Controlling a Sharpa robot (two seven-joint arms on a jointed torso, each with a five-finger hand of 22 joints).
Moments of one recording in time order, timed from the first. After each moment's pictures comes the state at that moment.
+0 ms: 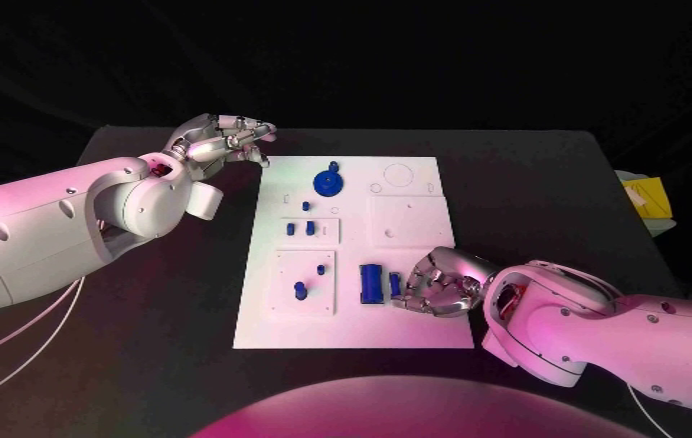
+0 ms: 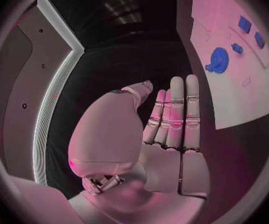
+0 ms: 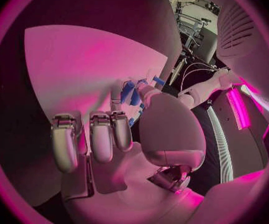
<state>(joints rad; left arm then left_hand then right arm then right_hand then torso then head) 1.22 -0.92 -0.07 1.42 -0.10 -0.11 0.30 1.40 -0.16 0.49 0.18 0.11 0.87 0.22 0.26 0.26 0.76 0.16 0.65 0.07 1.03 0.08 0.98 0.33 0.17 0.93 0.18 0.65 0.70 1.03 -1.05 -0.21 1.99 -1.21 -0.40 -0.45 1.08 -0.18 0.29 0.29 0.20 0.97 0.07 0.47 0.64 1.46 0.00 1.50 1.31 1.47 -0.06 1.57 1.31 0.01 1.47 0.04 1.57 1.31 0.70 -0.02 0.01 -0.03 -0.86</state>
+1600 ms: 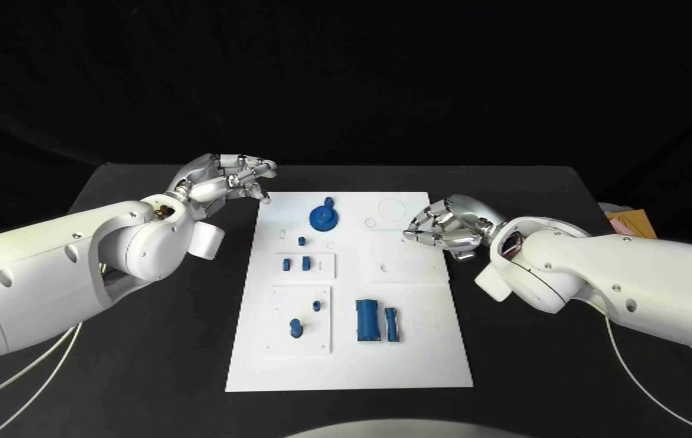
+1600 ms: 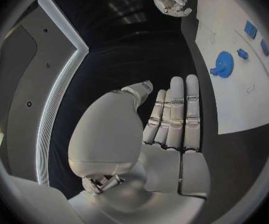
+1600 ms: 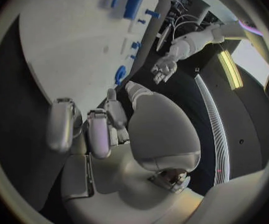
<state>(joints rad) 1.20 -0.91 -0.07 1.42 -0.09 -0.12 0.35 1.40 -0.16 0.49 0.18 0.11 0.87 0.22 0.26 0.26 0.76 0.16 0.66 0.07 1.03 0.08 0.98 0.33 0.17 0.93 0.17 0.65 0.69 1.20 -0.96 -0.19 1.62 -0.71 -0.39 0.00 1.28 -0.11 0.26 0.27 0.22 0.84 0.13 0.39 0.63 1.24 0.05 1.14 1.27 1.46 -0.02 1.40 1.29 0.08 1.42 0.08 1.14 1.31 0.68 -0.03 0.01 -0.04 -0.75</state>
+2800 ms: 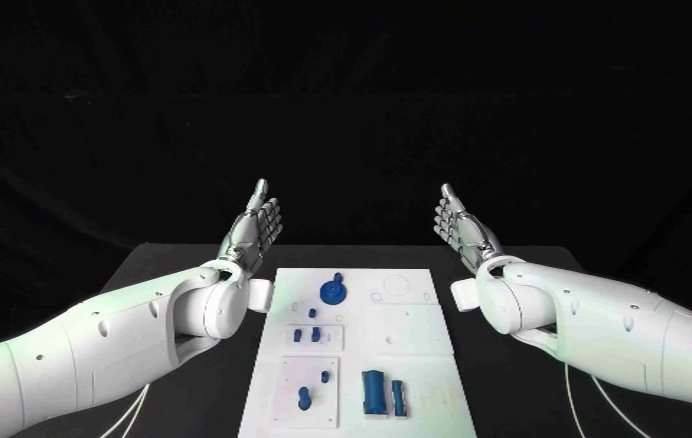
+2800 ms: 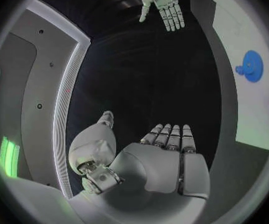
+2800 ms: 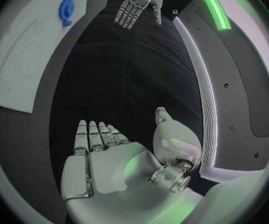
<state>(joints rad) 1.10 -0.74 -0.02 1.35 0.02 -0.38 0.43 0.24 -0.01 0.03 0.01 0.01 0.05 0.01 0.02 0.02 0.05 0.01 0.03 0.00 0.05 0.01 0.03 0.01 0.02 0.04 0.01 0.02 0.03 1.11 -0.73 -0.06 1.29 -0.11 -0.46 0.37 0.23 -0.01 0.03 0.01 0.01 0.05 0.01 0.02 0.03 0.06 0.01 0.02 0.02 0.07 0.00 0.02 0.03 0.03 0.09 0.01 0.01 0.04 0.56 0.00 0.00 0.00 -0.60</state>
